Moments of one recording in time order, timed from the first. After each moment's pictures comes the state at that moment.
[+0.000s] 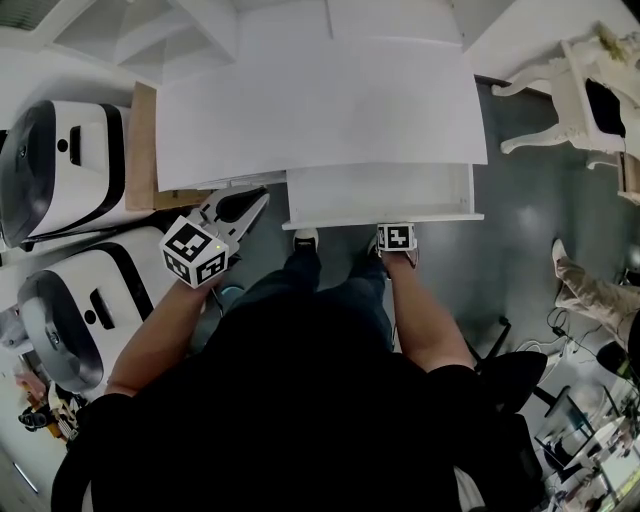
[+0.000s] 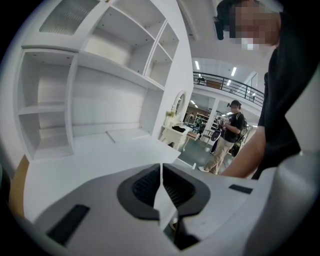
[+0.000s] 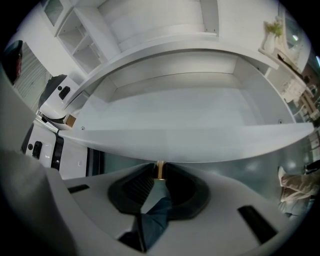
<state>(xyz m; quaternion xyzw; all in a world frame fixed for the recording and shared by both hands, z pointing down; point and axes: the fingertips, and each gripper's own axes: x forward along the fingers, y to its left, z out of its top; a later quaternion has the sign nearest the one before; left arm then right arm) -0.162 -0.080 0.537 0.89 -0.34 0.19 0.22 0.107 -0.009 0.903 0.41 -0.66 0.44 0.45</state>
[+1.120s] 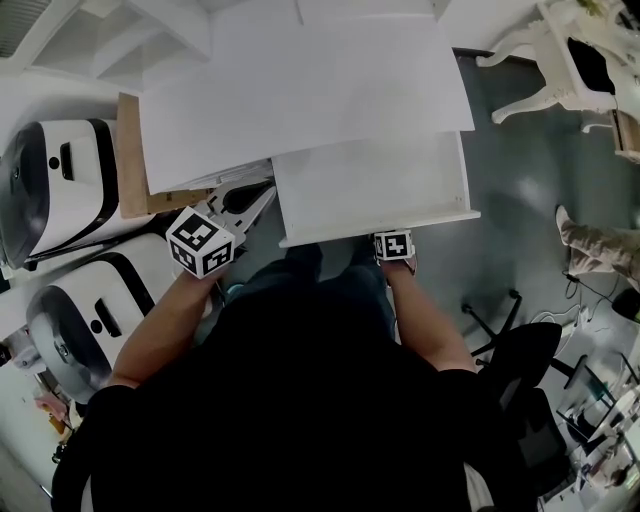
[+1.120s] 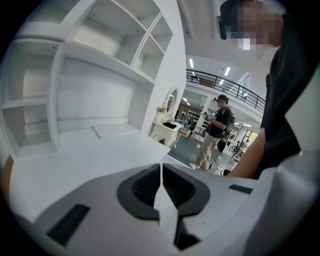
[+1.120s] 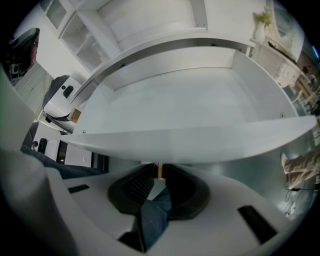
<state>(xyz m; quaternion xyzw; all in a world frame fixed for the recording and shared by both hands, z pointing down) -0.117 -0.064 0.550 0.91 -0.29 0.20 0.23 0.119 0.079 0.903 0.41 -0.65 0.47 0.44</state>
